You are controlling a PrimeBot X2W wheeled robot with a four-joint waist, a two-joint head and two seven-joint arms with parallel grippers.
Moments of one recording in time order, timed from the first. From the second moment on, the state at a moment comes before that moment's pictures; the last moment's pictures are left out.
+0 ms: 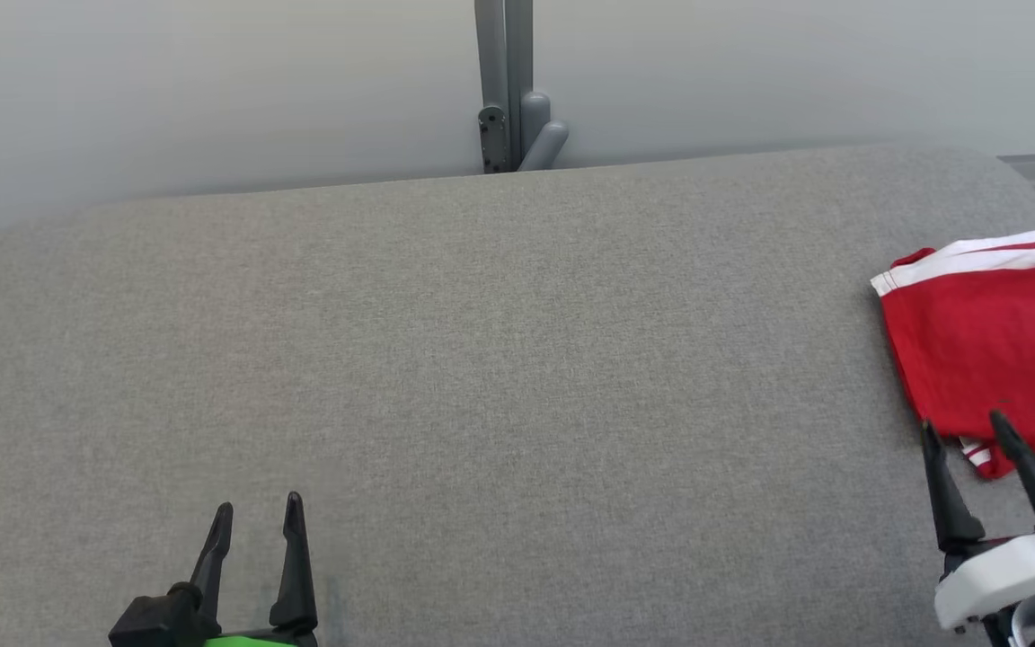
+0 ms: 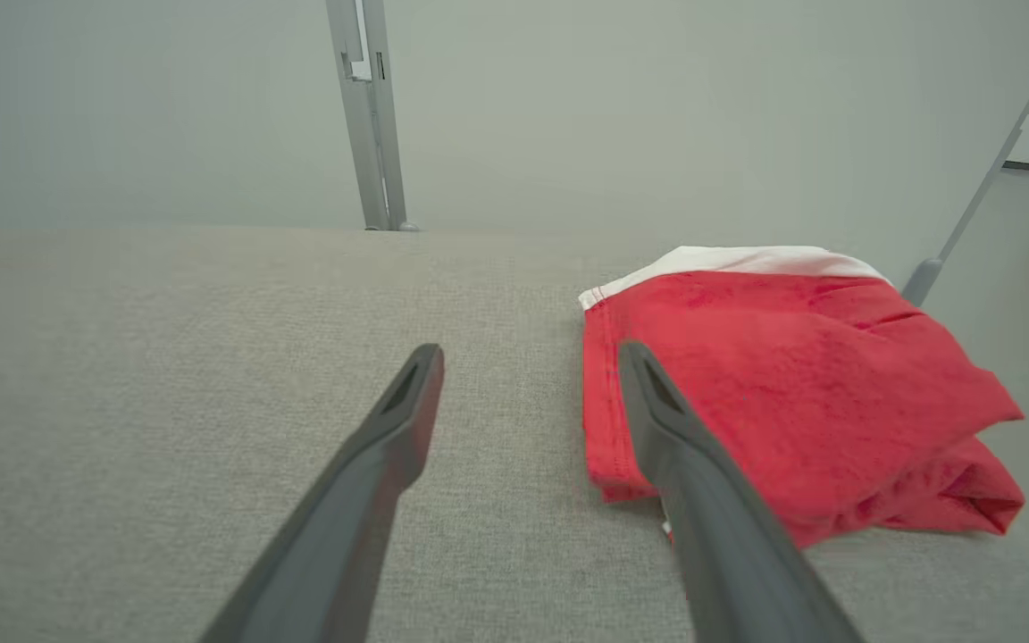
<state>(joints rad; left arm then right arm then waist) 0.11 0.05 -0.09 0.16 -0.31 -0.04 -0.26 0.00 -0.32 -0.02 0.22 0.27 0.13 -0.24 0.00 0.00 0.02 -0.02</state>
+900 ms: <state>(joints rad) 0.11 0.05 -0.07 0.23 -0.30 -0.08 -0.26 0.07 -0.08 -0.06 0.23 0.06 0.13 -0.26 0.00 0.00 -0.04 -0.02</state>
